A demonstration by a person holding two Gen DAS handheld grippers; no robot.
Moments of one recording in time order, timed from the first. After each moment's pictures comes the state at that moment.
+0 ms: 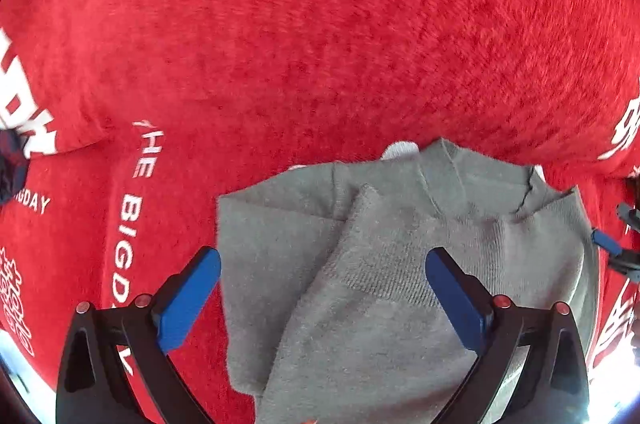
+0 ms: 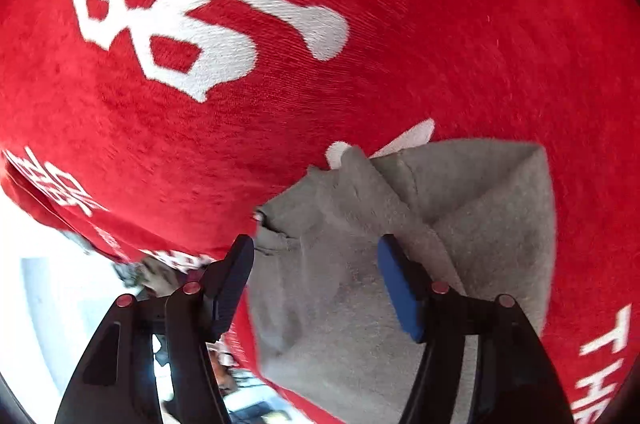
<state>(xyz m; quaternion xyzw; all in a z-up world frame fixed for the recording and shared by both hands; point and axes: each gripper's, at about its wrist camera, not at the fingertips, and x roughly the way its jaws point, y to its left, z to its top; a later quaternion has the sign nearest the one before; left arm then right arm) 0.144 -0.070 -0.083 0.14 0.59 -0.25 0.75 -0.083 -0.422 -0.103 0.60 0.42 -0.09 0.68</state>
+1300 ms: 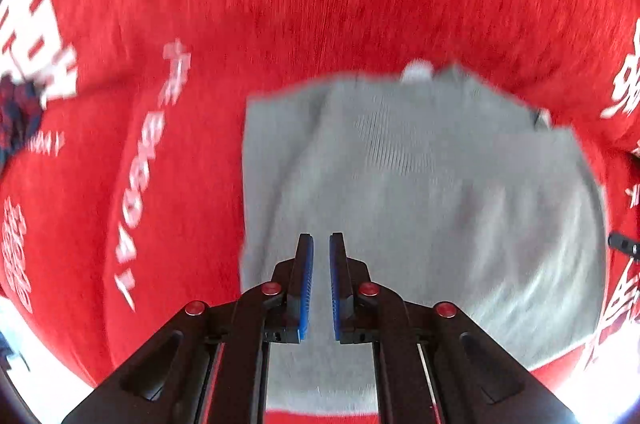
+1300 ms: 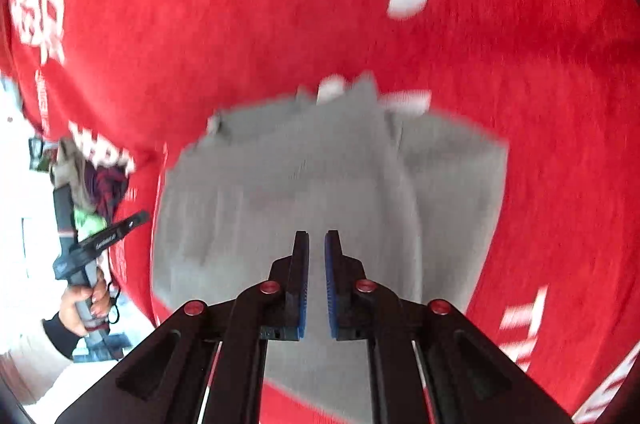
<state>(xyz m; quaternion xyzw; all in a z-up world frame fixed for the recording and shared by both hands) 0.089 -0.006 -0.116 0.14 0.63 -0.21 0.73 -0.109 -0.362 -0.075 0.40 0.56 -0.05 0.72</state>
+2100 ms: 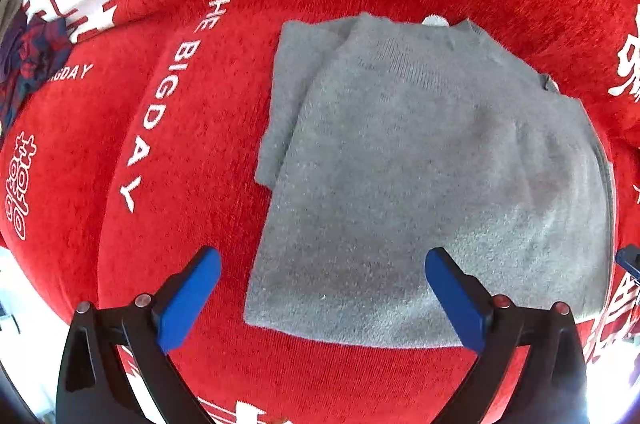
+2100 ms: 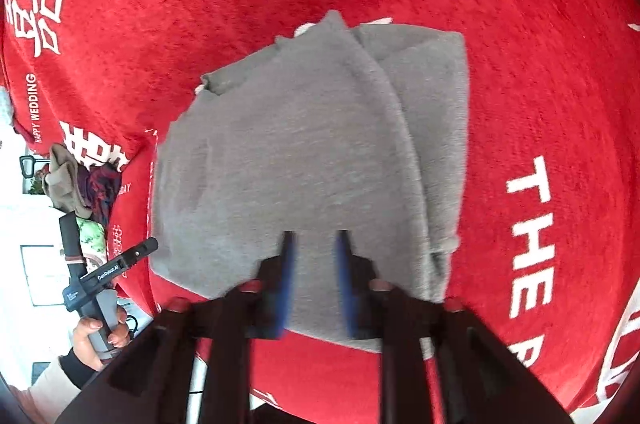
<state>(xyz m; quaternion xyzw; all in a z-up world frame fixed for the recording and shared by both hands) 0.042 0.025 -0.121 0.12 0.64 -0.18 0.74 -0.121 -0.311 -0.074 0.43 0.55 -0.10 0.71</state>
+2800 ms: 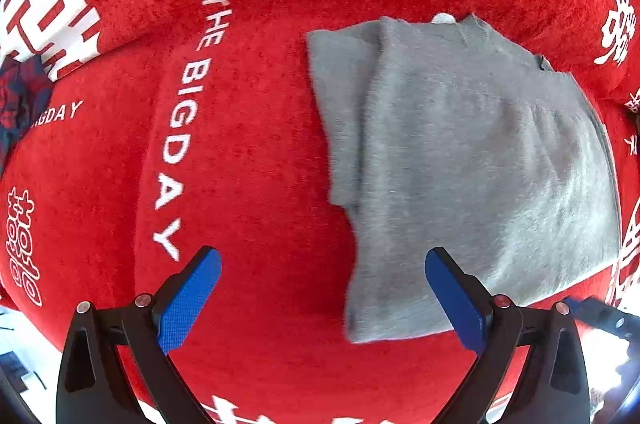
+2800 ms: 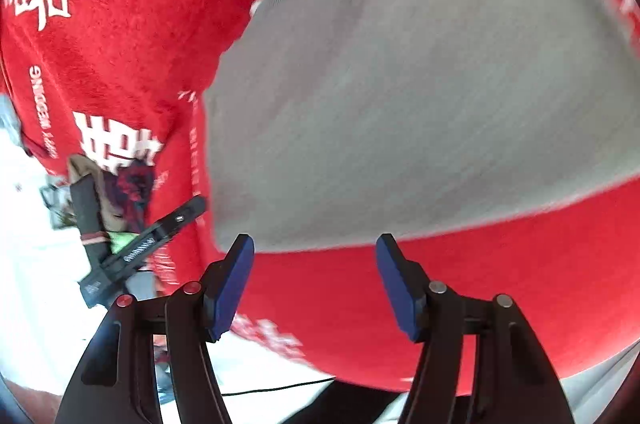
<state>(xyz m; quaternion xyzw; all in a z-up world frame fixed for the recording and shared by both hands) 0.097 0.067 -0.219 0.17 0.63 -0.25 0.71 -0.091 -0.138 -0.108 0.57 0.51 -0.08 0.64</state>
